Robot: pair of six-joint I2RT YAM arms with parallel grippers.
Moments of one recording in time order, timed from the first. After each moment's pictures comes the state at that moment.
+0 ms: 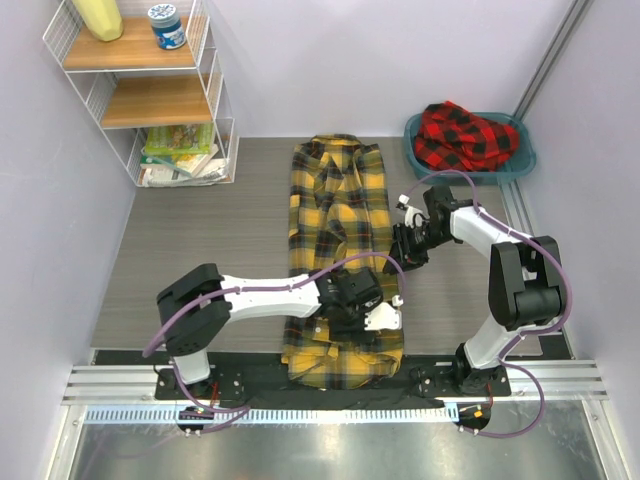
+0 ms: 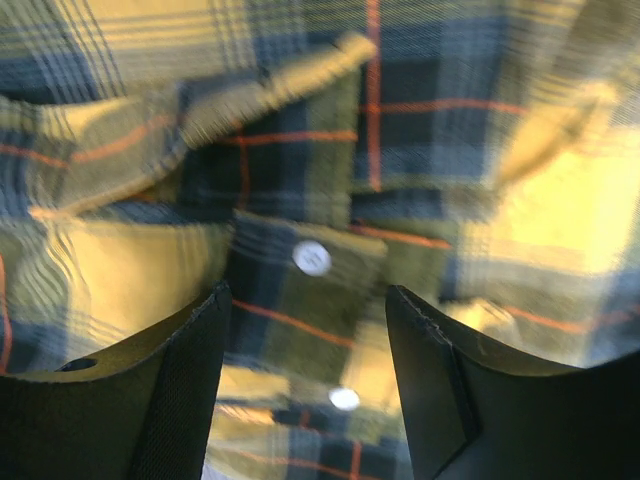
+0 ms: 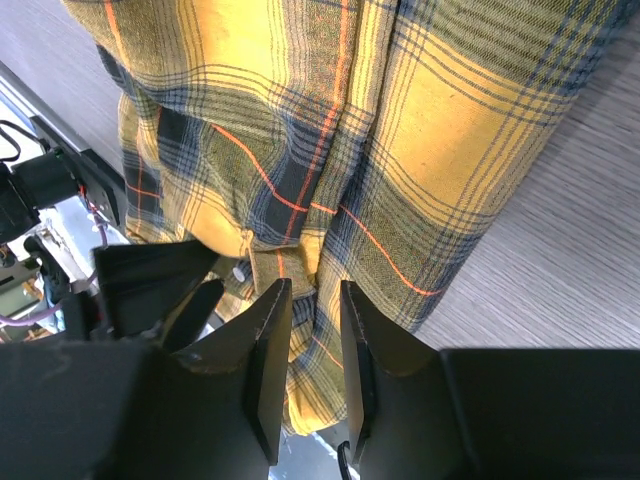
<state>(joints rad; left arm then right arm) -1.21 1.76 1.16 -0.58 0.11 0.44 0.15 1.67 1.04 -0.73 -0.70 0.07</state>
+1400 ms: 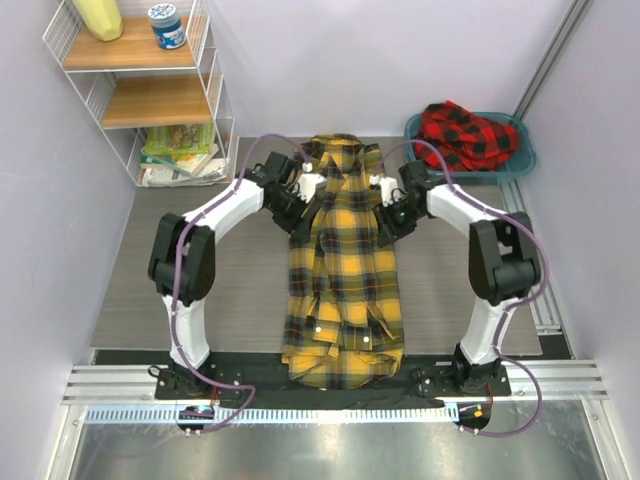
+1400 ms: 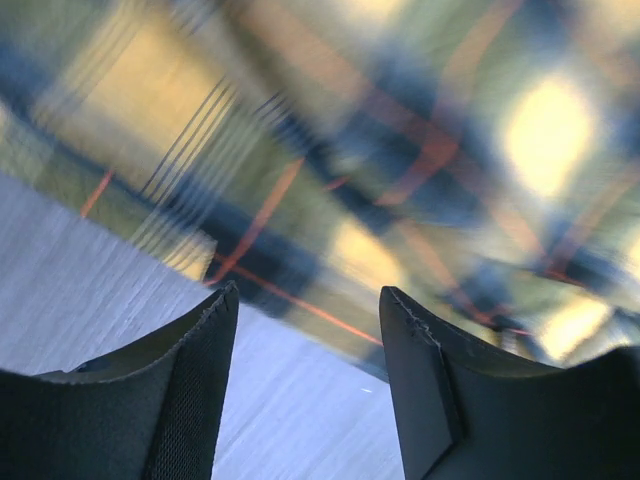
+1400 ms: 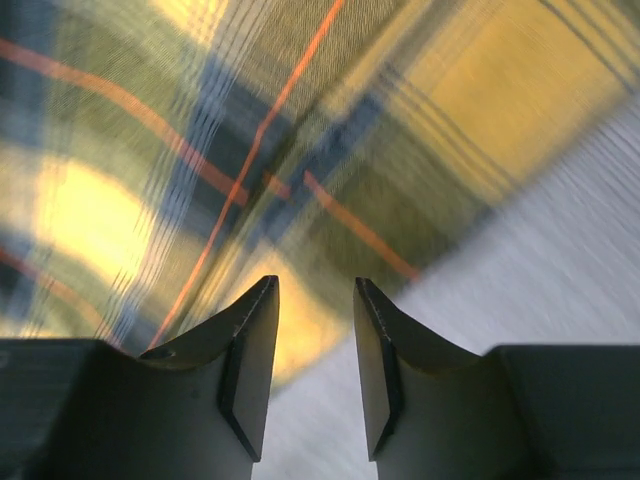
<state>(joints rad) -0.46 1.94 1.56 -0.73 0.42 0.28 0.24 1.84 1.32 -0.67 -0.42 -0.28</state>
